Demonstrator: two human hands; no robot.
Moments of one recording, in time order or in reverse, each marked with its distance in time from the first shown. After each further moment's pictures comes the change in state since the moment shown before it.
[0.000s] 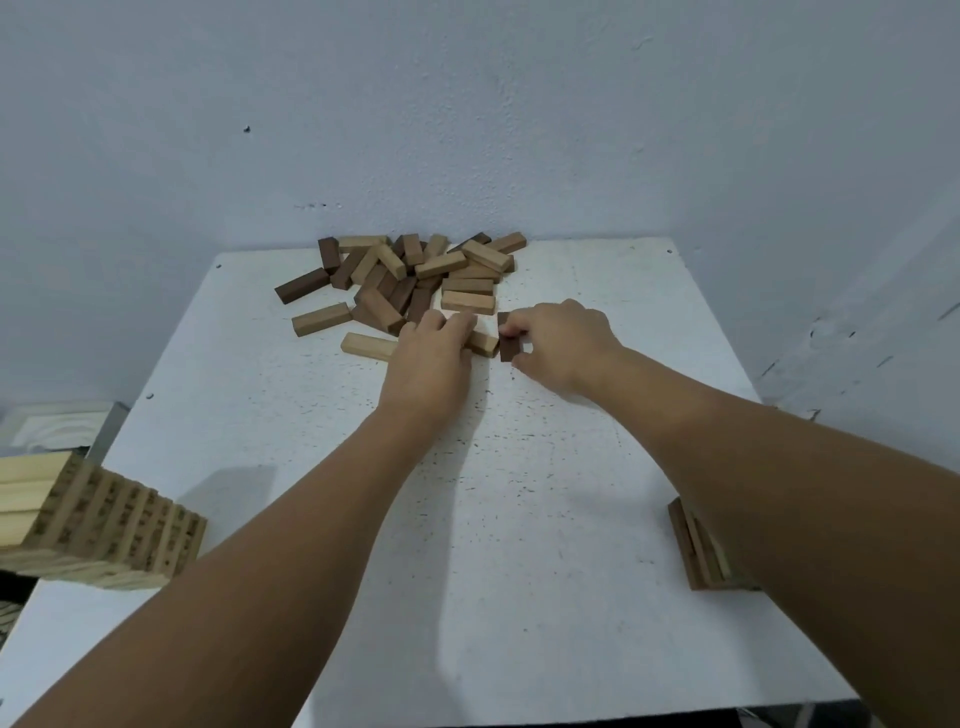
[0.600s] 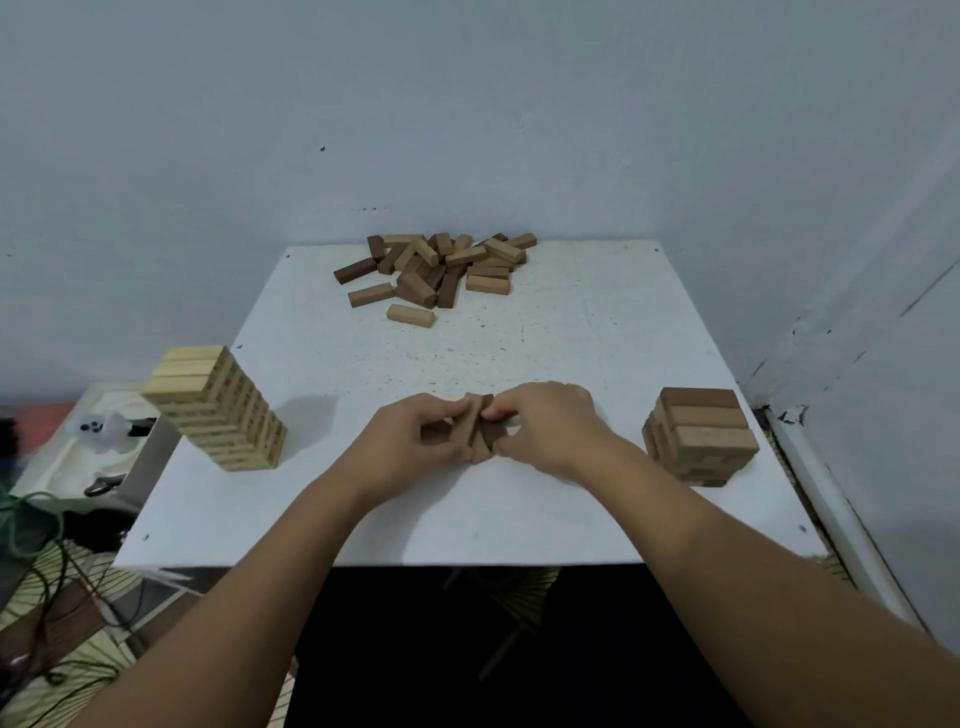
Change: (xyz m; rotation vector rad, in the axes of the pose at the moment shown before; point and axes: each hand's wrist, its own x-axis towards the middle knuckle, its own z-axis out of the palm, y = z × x) left_hand -0.172 -0.015 -0.063 -0.539 -0.276 -0.106; right_hand -0.153 -0.054 0.033 0.186 -0.084 -0.059
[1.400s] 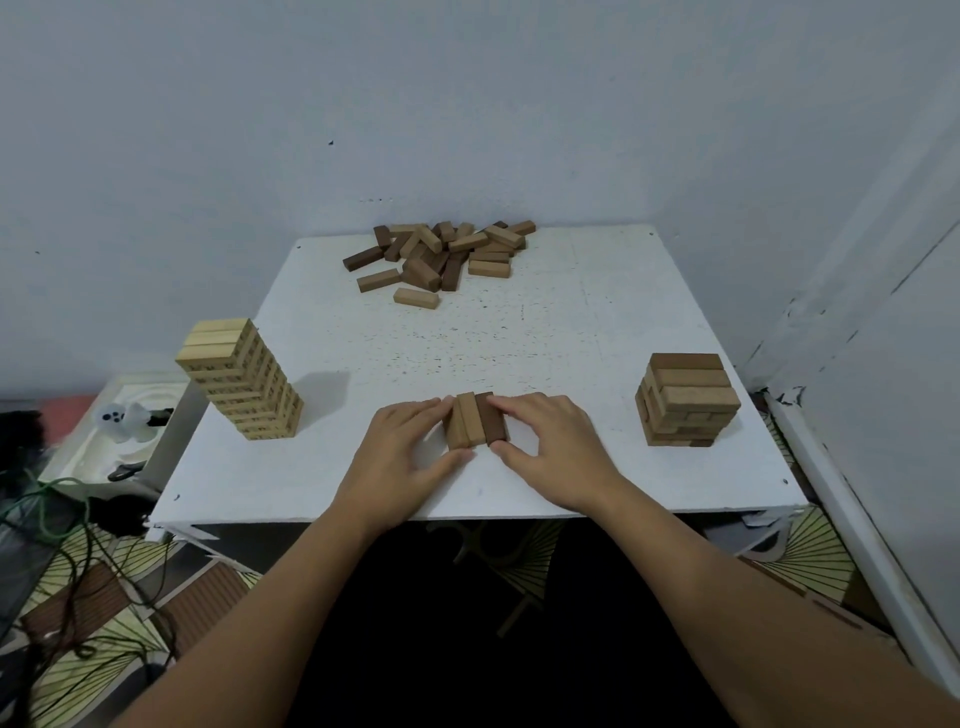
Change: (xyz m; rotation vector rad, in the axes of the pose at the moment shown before) left_hand -0.053 -0.032 0.025 0.311 0.232 0.160; right_hand -0.048 0.026 0.061 0.199 0.235 -0.155
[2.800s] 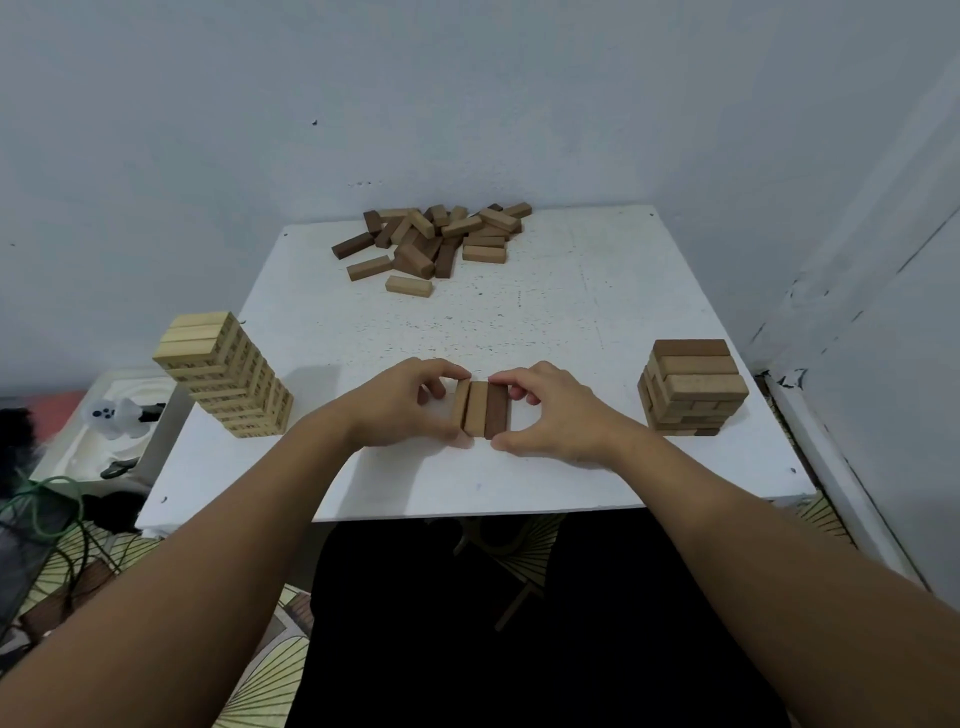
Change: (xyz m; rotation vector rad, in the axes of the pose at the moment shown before) left_hand 0.076 0.013 -0.035 -0.052 -0.478 -0.146; right_hand 0.026 0.001 -0.032 0.149 -0.241 0.120
